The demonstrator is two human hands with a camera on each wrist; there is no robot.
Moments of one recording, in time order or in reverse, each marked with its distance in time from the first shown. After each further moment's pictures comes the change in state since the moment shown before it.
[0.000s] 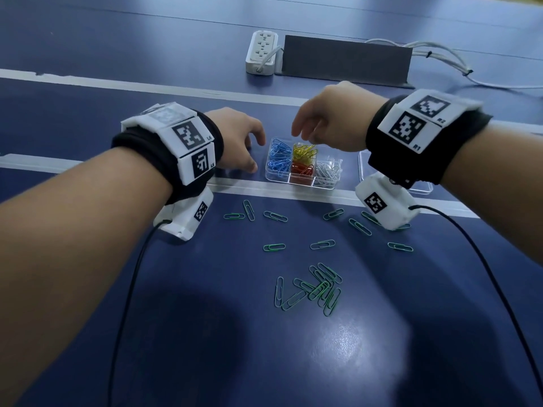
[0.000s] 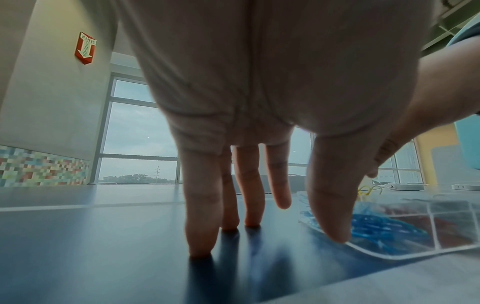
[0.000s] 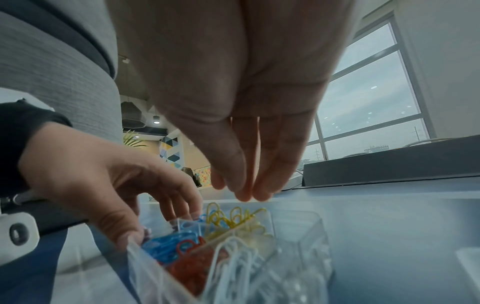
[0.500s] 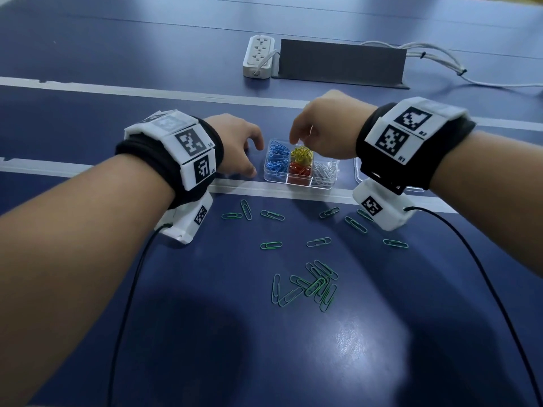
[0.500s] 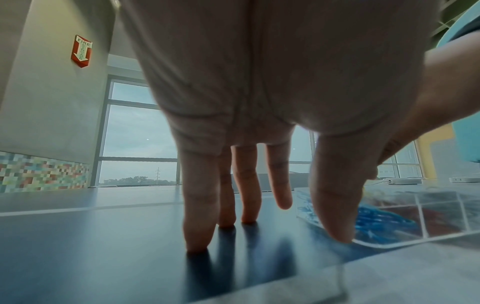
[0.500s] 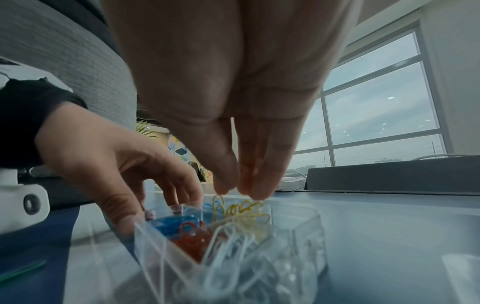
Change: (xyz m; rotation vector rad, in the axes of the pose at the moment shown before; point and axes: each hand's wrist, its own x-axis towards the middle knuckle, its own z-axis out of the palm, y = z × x) left_hand -0.004 0.004 0.004 0.031 0.000 -0.003; right_hand -0.002 -0.002 0.010 -0.144 -0.006 -0.035
